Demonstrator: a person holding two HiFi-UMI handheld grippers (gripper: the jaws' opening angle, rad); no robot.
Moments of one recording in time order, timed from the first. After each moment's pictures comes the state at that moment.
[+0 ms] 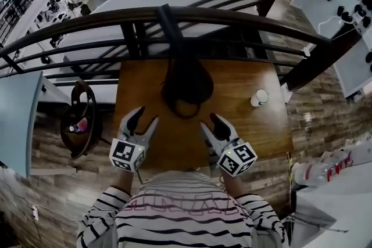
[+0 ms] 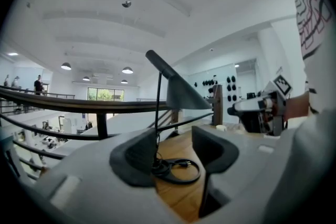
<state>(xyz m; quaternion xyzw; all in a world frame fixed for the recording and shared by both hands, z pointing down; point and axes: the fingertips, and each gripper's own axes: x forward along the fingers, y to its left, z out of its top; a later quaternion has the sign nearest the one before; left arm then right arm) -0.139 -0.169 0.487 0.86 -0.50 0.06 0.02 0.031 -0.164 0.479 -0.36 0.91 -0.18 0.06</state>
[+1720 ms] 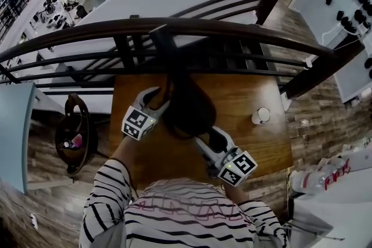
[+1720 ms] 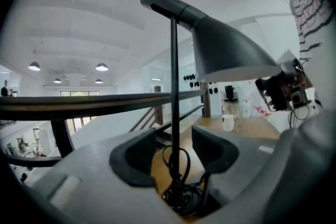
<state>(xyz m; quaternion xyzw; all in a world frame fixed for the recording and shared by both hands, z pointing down) -0.109 -0.395 0.524 0.92 -0.38 0.10 -0.01 0.002 -0.257 0.465 -0.29 0.94 -0.17 0.07</state>
